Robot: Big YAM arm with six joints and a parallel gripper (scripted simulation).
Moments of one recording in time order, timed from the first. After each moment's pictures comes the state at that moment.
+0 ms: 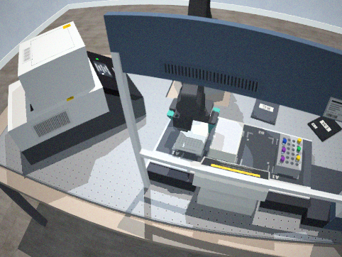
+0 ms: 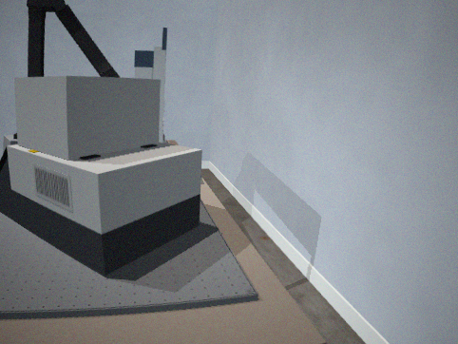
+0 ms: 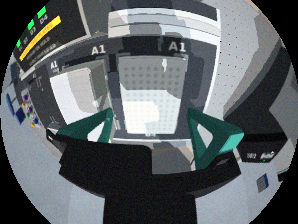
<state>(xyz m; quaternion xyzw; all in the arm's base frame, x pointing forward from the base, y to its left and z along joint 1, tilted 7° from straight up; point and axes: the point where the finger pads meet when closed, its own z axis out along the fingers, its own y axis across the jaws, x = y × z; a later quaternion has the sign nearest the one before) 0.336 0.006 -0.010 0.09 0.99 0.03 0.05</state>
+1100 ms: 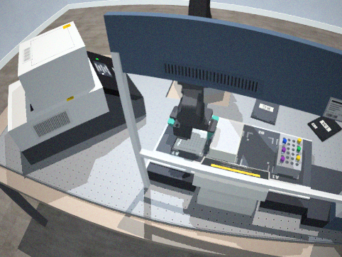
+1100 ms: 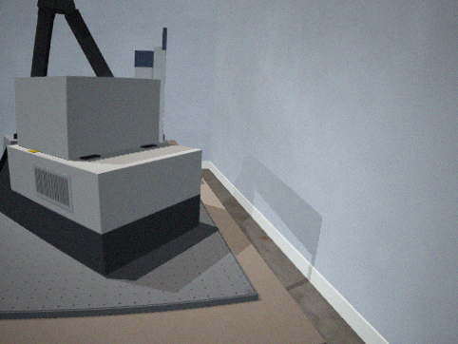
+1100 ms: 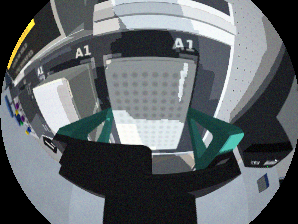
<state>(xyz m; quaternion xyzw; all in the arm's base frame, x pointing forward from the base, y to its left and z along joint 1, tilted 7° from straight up) 0.337 0.007 -0.046 0.09 0.99 0.03 0.04</state>
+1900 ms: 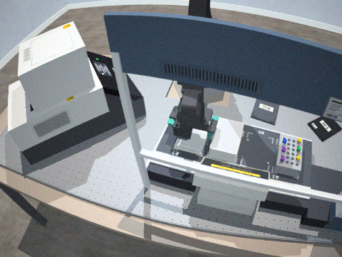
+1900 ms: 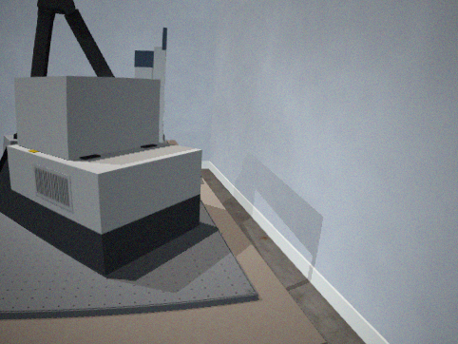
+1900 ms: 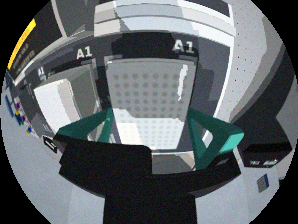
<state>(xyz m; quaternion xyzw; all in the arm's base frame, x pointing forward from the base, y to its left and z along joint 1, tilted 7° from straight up) 0.338 0.007 -0.045 0.09 0.99 0.03 0.04</state>
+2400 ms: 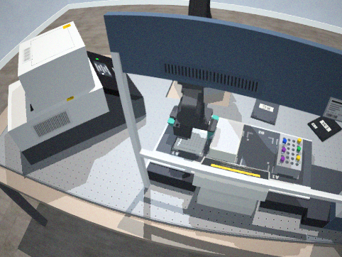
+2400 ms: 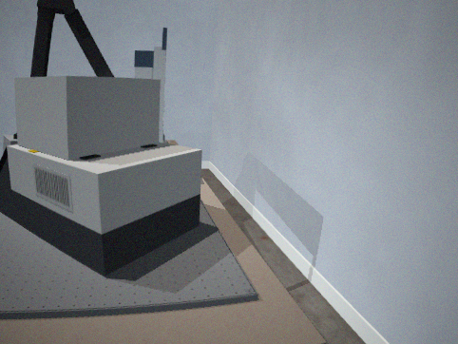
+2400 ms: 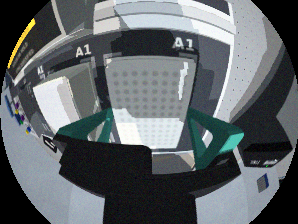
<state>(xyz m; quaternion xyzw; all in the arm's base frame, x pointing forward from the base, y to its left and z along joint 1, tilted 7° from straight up) 0.336 0.007 -0.045 0.09 0.99 0.03 0.04</state>
